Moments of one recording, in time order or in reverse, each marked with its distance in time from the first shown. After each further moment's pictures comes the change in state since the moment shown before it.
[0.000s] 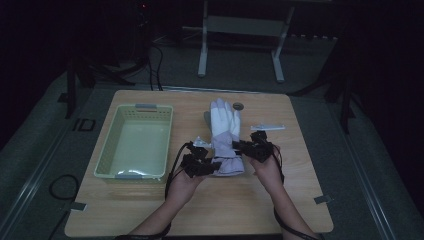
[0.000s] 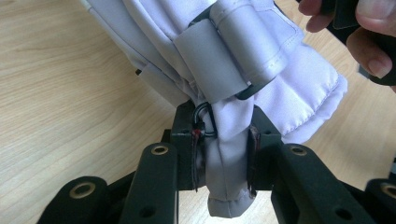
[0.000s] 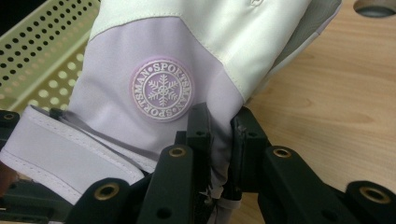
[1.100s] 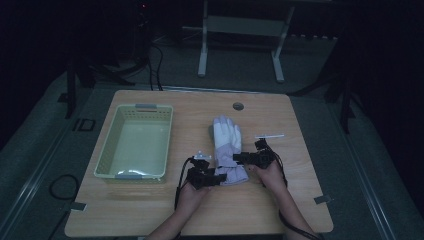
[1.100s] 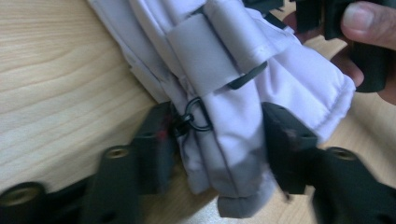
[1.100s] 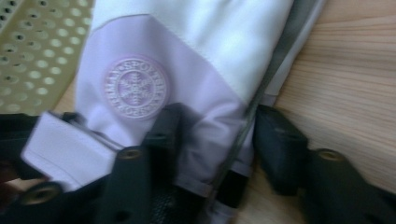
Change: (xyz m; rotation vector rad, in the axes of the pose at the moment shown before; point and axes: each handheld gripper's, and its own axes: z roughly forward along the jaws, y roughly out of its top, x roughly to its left) left arm 0.013 -0.049 0.064 -0.029 -0.076 -0.149; right arm -0.065 -0.049 0.044 0.138 0.165 0.175
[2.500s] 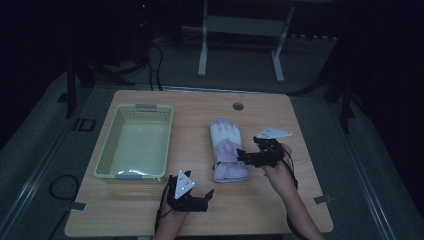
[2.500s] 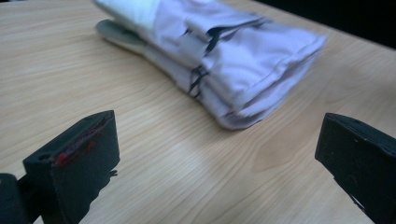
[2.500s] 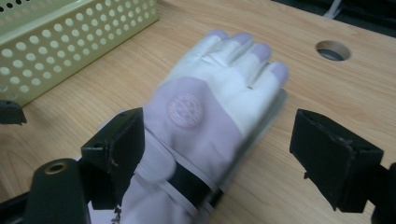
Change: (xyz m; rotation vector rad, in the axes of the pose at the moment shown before) left arm -0.020 -0.063 -0.063 -0.330 0.207 0.318; right arm 0.073 0.014 -0.068 -0.169 -0.267 -0.426
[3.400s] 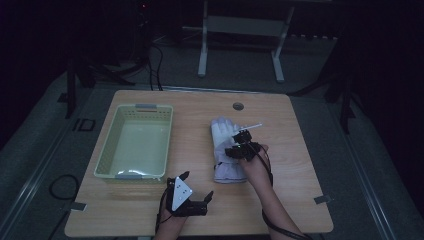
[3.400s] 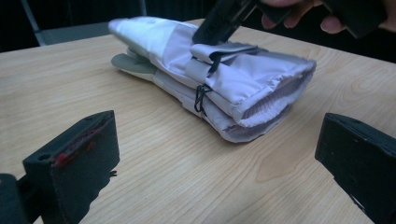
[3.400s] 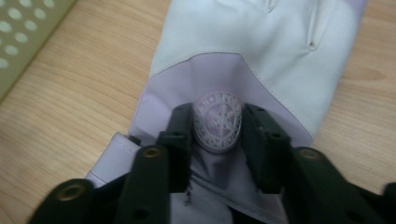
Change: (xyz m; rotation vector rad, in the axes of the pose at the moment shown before) left arm -0.008 -0.014 -0.009 -0.130 0.066 0.070; right arm 0.026 0.018 0.070 0.308 -0.059 0.229
